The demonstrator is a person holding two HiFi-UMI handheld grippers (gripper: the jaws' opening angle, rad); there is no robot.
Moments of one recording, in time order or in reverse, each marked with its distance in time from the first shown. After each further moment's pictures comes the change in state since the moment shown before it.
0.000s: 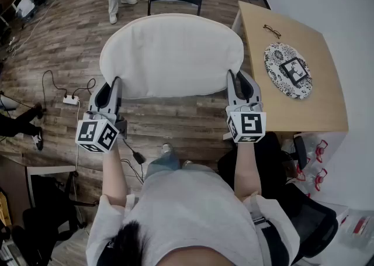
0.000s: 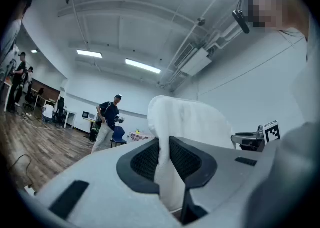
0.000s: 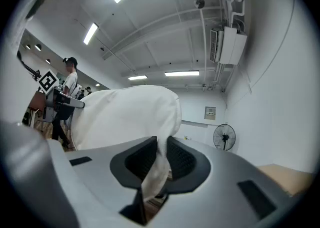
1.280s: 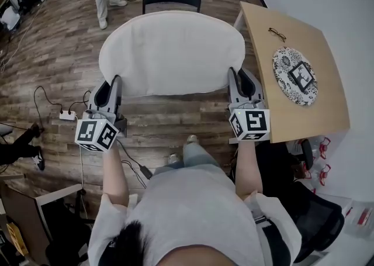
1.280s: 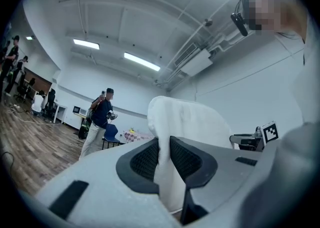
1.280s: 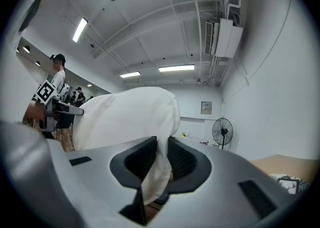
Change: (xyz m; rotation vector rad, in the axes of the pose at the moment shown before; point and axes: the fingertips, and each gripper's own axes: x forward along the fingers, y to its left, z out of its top) left arm 0.099 0.117 -0.011 -0.039 -0.003 -0.097; right arm 0.125 0.025 -0.016 0.063 0.029 -0.057
